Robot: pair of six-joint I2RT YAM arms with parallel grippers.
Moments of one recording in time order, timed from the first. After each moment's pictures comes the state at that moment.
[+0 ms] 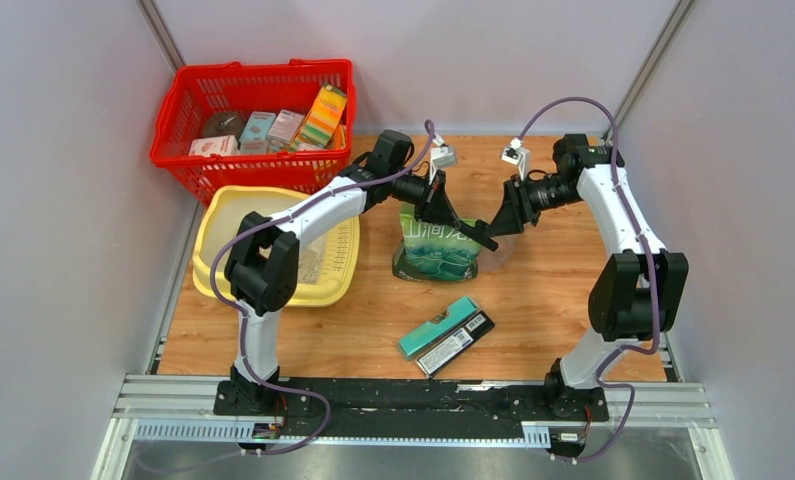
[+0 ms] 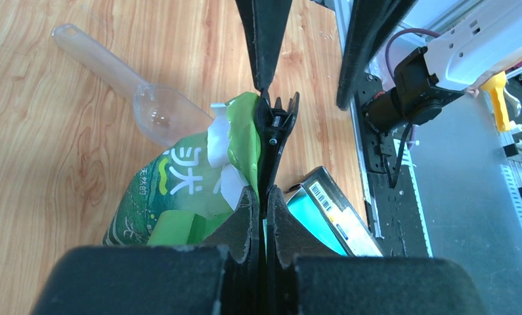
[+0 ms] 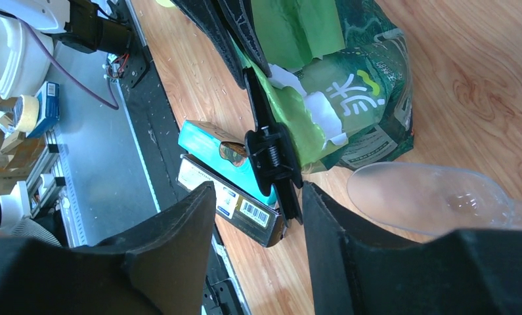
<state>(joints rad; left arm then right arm) -0.62 2.00 1.66 -0.25 1.09 0.07 0.01 1.69 1.56 -1.28 -1.02 -0.66</state>
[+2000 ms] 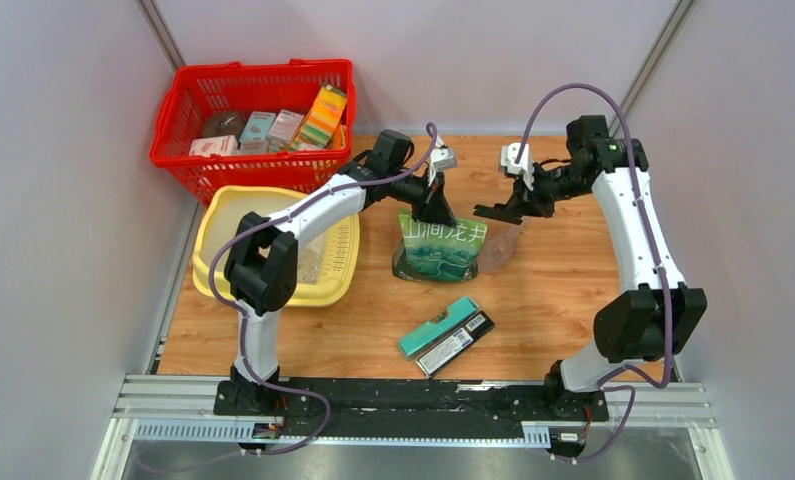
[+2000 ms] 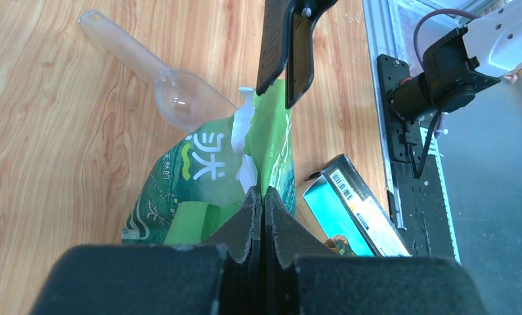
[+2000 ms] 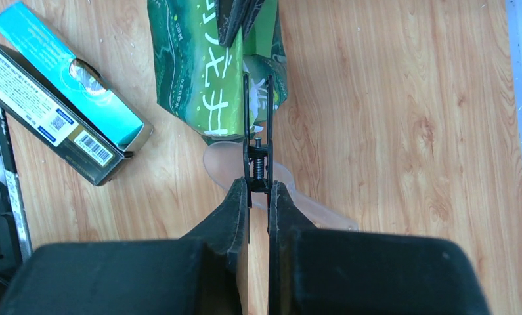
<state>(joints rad) -0.61 2.00 1.68 -0.35 1.03 0.18 0.03 1.57 1.69 -1.32 -0.82 -1.28</state>
